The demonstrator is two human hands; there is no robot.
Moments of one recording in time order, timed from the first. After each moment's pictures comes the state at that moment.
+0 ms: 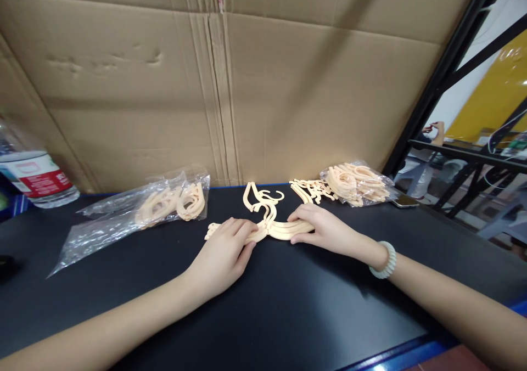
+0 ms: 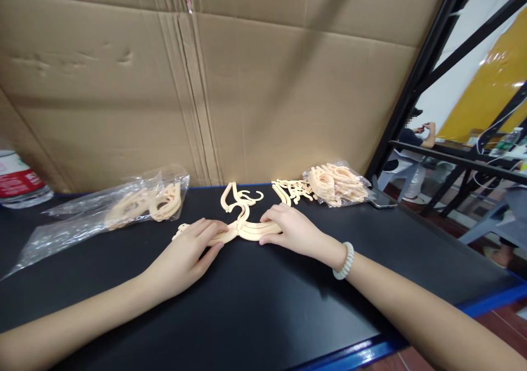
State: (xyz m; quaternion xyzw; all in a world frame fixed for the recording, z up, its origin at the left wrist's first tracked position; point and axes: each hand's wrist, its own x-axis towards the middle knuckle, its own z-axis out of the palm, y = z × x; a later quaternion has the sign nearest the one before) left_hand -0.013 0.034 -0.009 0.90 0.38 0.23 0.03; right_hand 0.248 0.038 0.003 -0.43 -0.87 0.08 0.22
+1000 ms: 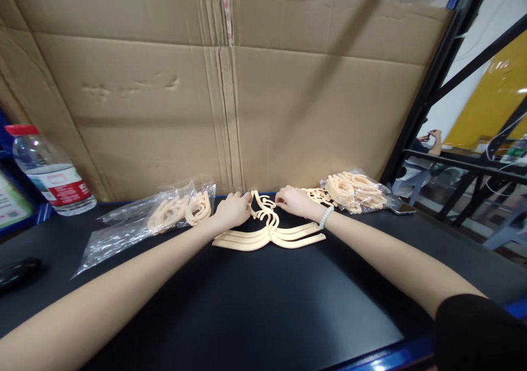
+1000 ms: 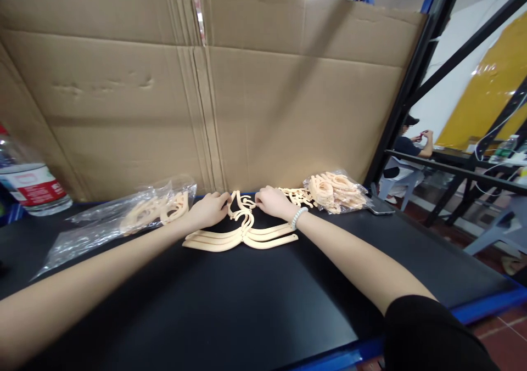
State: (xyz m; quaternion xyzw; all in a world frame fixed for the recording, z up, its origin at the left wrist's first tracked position) left_hand -0.001 0.136 0.012 0.83 0.54 0.12 -0.04; right_hand 0.216 0.142 0.010 -0.48 -0.86 -0.08 0.13
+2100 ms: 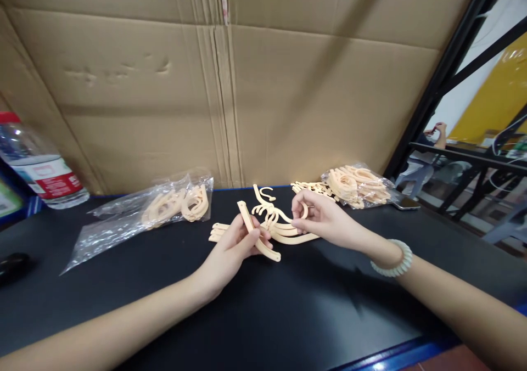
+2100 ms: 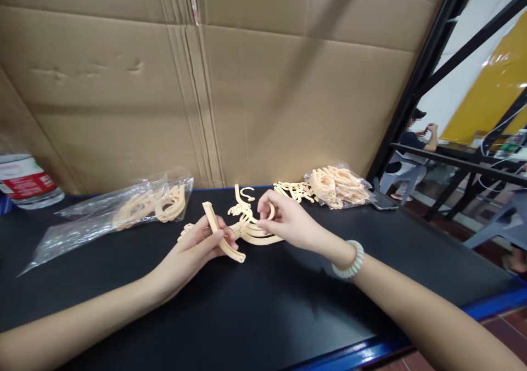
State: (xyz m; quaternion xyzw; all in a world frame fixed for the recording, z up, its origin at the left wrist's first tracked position) left_hand 0.005 0.019 0.001 0.61 0.31 0.44 0.58; right_hand 0.232 0.028 0.031 -0.36 -0.74 0.39 0.41
